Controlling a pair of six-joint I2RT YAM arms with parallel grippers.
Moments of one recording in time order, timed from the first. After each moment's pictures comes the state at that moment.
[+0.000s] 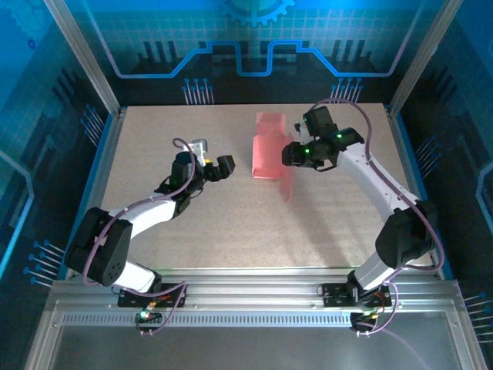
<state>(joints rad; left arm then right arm) -0.35 1.47 0.70 0.40 0.10 -0.56 0.37 1.60 1.47 -0.88 -0.18 0.37</state>
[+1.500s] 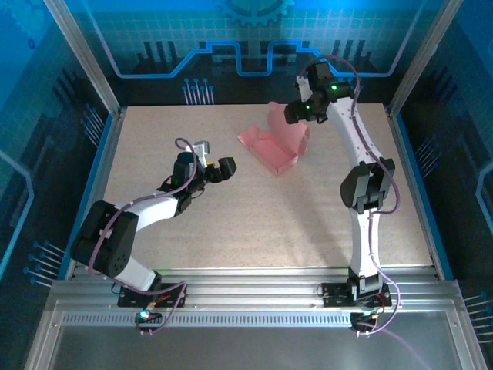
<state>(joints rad) -0.33 1.53 0.70 0.42 0.18 -0.59 0.22 2.23 2.38 -1.12 -0.08 -0.03</state>
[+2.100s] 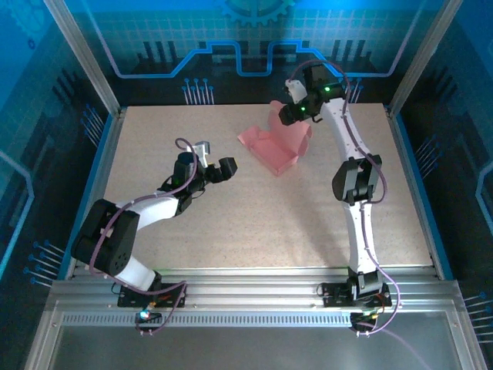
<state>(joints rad) -0.33 1.54 0.70 0.43 0.19 -0.61 0.21 2.45 2.58 -1.11 -0.23 -0.23</state>
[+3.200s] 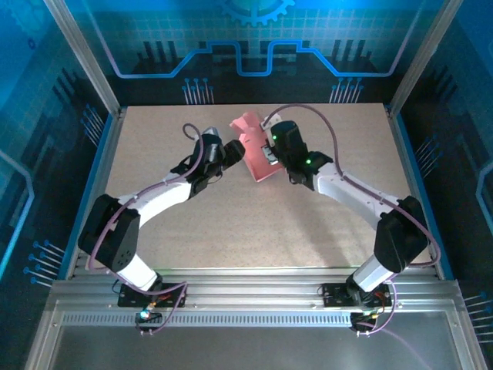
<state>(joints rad) -0.47 1.61 1.05 0.03 -0.05 -0.95 0.64 1.58 1.26 -0.20 0.36 -0.06</state>
